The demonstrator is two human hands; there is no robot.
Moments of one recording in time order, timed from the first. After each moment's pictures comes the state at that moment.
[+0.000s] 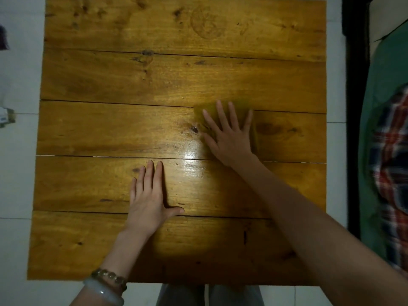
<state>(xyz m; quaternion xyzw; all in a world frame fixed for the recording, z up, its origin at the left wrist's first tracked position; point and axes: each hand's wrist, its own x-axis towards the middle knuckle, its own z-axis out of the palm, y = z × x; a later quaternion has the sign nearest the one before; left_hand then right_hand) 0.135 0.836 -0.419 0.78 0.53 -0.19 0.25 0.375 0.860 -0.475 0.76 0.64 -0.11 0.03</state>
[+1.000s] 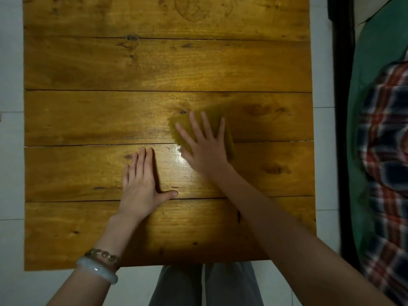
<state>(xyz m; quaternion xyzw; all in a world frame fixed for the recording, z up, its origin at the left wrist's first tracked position) 0.128 0.834 -0.420 0.80 0.51 -0.17 0.26 0.318 0.818 -0.470 0.74 0.66 -0.12 0.04</state>
